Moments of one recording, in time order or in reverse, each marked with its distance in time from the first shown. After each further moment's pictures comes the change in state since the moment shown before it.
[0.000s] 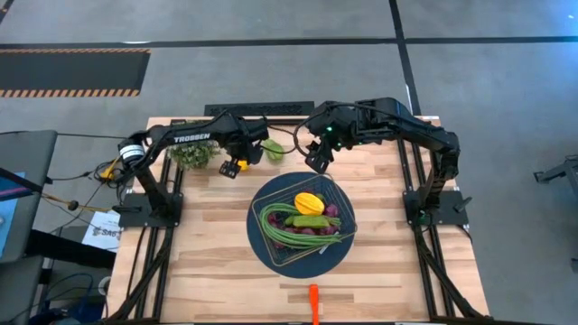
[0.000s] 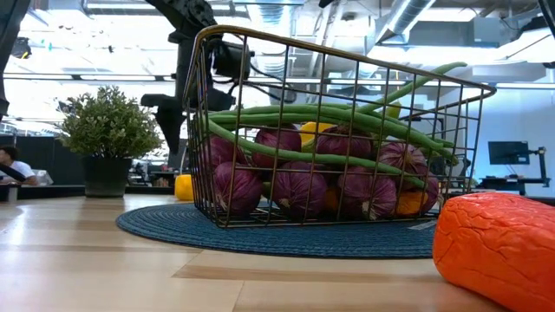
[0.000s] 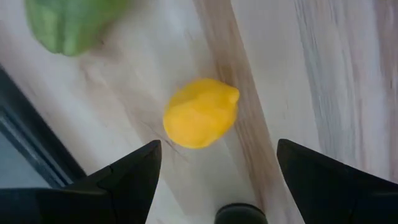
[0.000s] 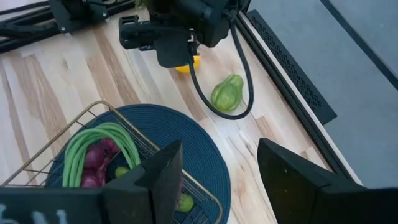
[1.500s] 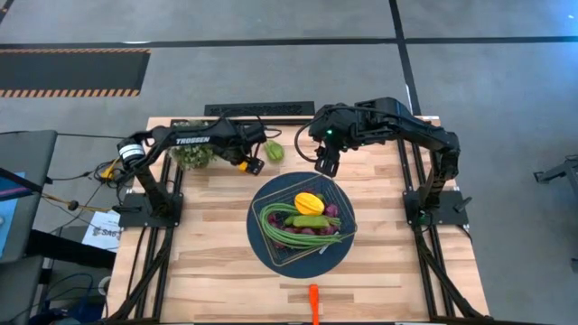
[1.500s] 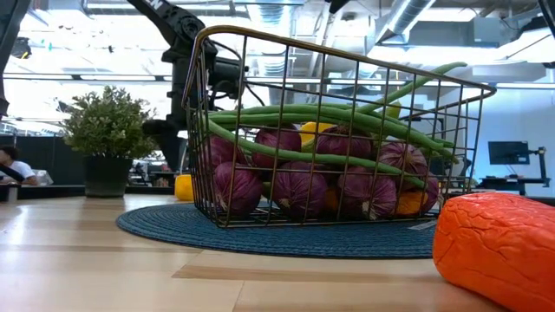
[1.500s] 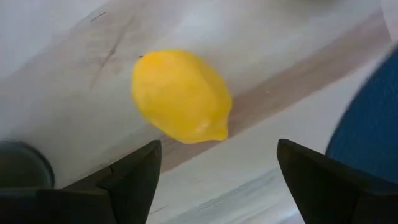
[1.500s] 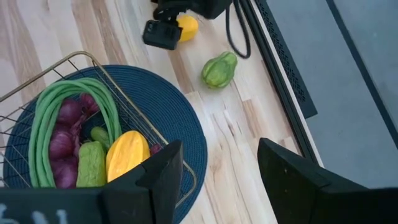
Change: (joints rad) left arm 0.020 -0.002 -0.130 0.172 0.100 -1.360; right arm -0.002 0.000 0.000 -0.114 0.000 -0.153
